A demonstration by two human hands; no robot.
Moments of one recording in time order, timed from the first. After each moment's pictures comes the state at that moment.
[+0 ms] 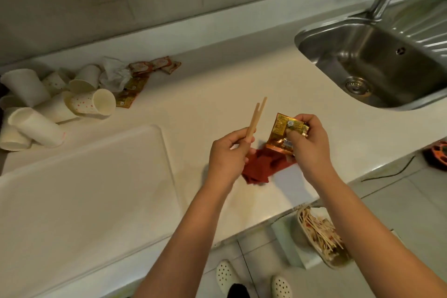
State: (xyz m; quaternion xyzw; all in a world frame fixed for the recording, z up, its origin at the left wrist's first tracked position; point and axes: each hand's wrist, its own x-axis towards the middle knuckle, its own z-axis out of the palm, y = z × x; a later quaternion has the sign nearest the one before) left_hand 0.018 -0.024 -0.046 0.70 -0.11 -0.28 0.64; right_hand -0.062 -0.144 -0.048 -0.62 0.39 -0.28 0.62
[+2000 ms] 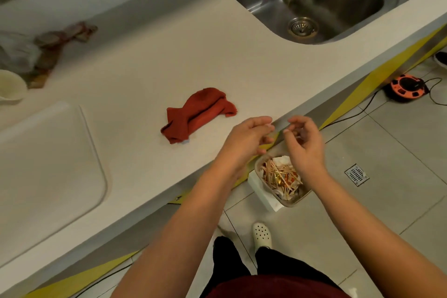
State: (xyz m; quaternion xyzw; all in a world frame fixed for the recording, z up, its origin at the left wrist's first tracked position) left_hand -0.145 -0.132 -0.096 0.66 -0.13 -0.52 0.52; right_hand -0.253 -0.209 -0.162 -0.66 0.41 -0.35 0.53
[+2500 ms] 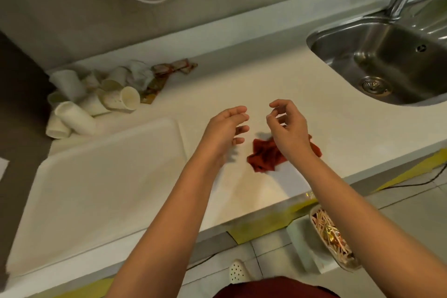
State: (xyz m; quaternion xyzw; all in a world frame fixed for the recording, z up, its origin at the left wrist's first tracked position) left_hand 0.001 -0.027 -0.011 0.70 -0.07 -0.33 0.63; right_hand -0.065 -0.147 -0.075 -0.73 0.25 -0.33 0.55
